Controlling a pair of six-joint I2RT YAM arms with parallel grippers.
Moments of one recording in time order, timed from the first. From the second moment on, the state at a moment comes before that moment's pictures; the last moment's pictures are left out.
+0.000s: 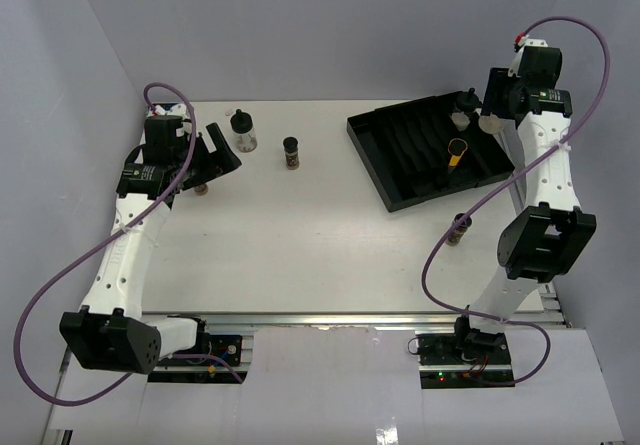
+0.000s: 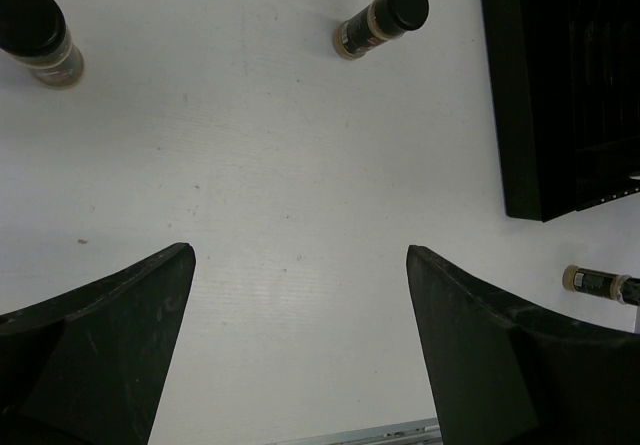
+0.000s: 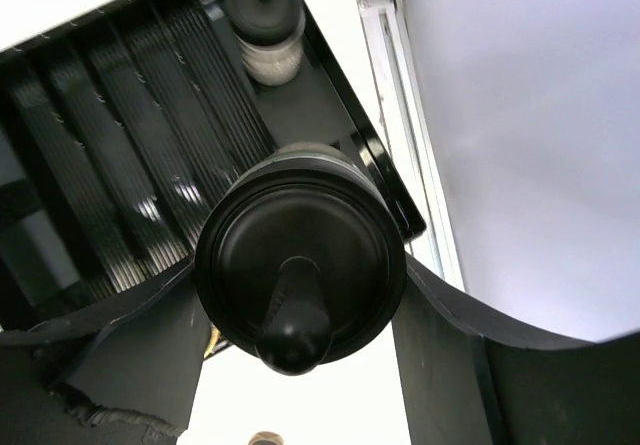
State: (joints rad) left arm -0.09 1.23 1.32 -0.75 0.13 -0.44; right arm -0.12 1.77 1.90 -0.73 0.07 -0.03
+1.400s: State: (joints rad) left arm -0.08 1.55 1.37 -0.39 0.20 -0.42; right arm -0.17 2.21 1.85 -0.26 0.04 0.02
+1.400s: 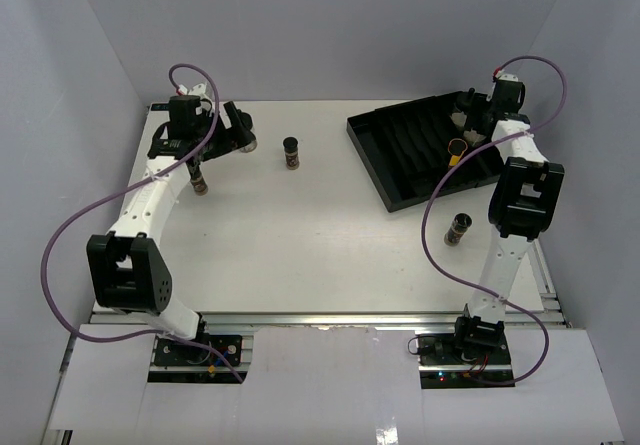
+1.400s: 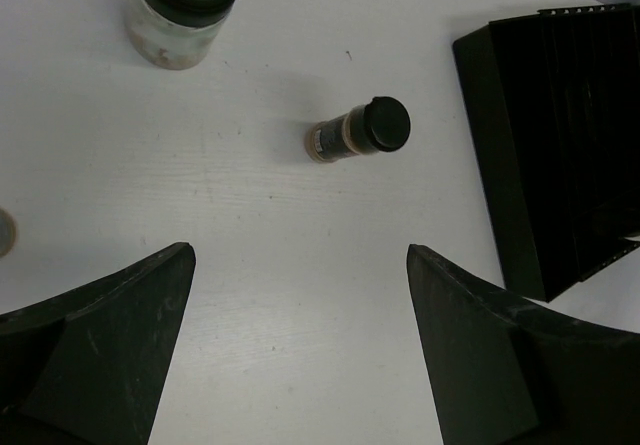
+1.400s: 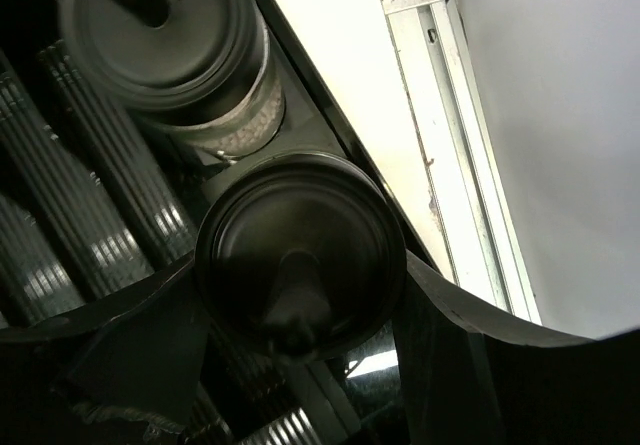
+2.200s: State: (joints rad) left arm -0.10 1.90 1.66 -0.34 0.14 -0.26; right arm -0.17 2.17 1.91 -0.27 0.04 0.04
